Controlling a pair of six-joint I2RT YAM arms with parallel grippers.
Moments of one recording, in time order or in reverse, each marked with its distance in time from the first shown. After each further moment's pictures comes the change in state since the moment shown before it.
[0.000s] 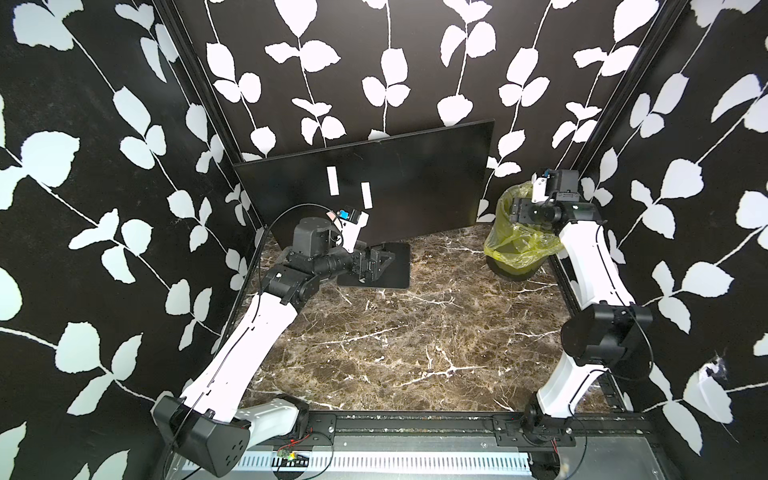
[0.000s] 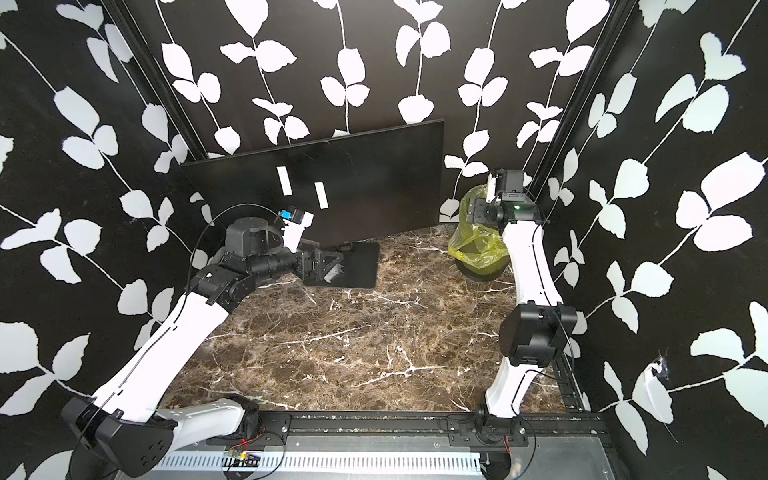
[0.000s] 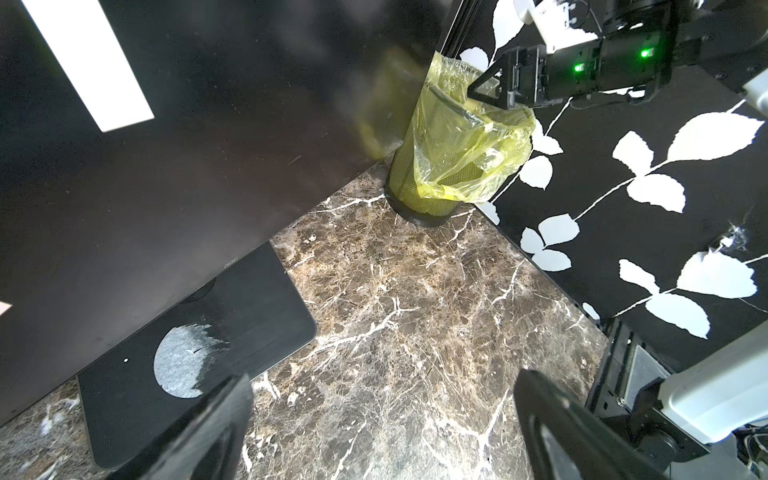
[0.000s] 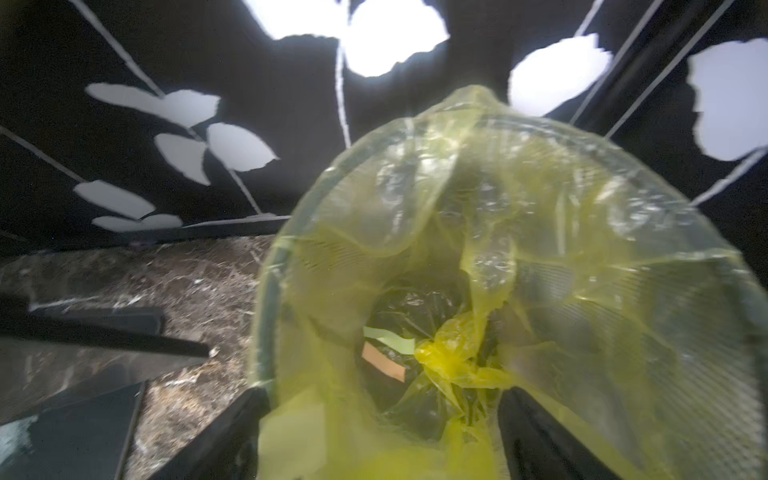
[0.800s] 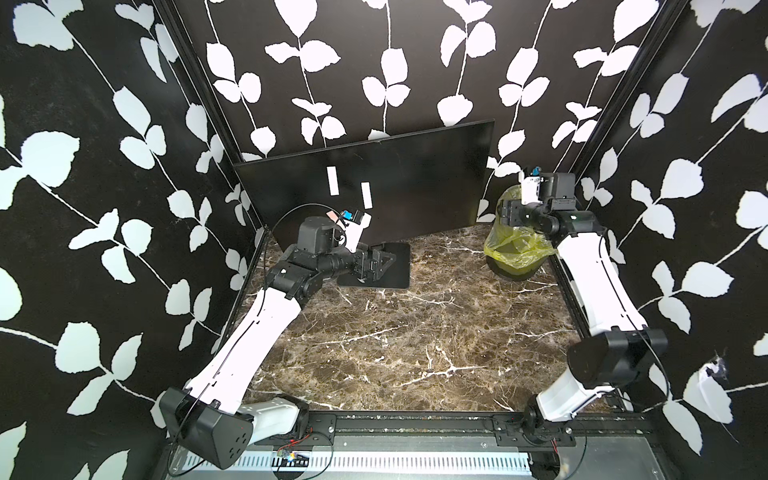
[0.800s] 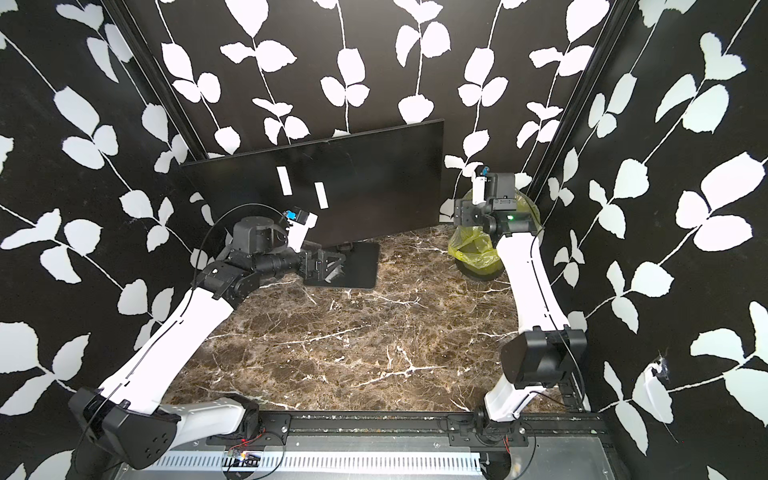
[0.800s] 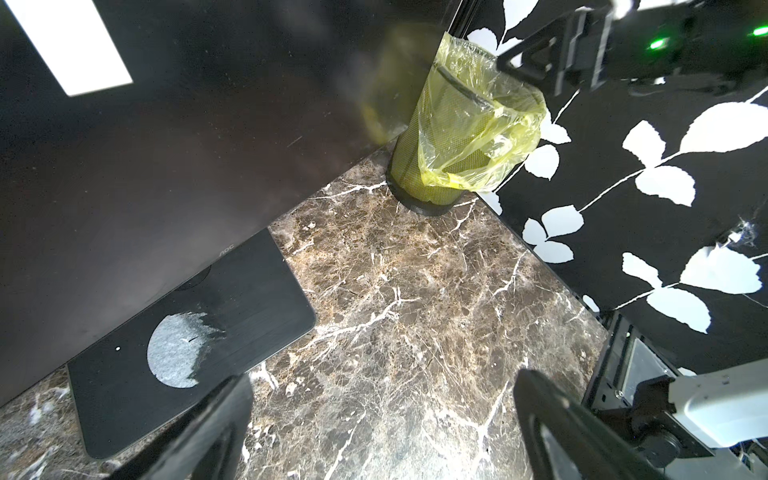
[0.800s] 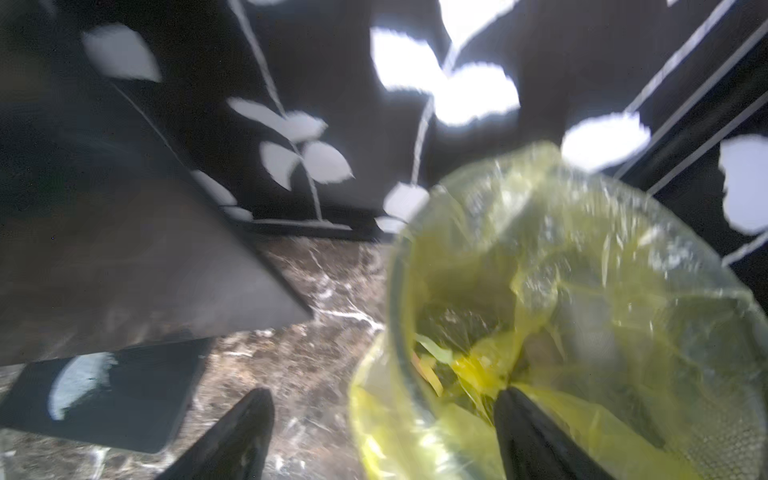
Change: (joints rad) left arm 0.000 0.031 0.016 -0.024 0.005 0.001; right arm 0.136 -0.187 -0.092 0.062 -0.016 -0.058
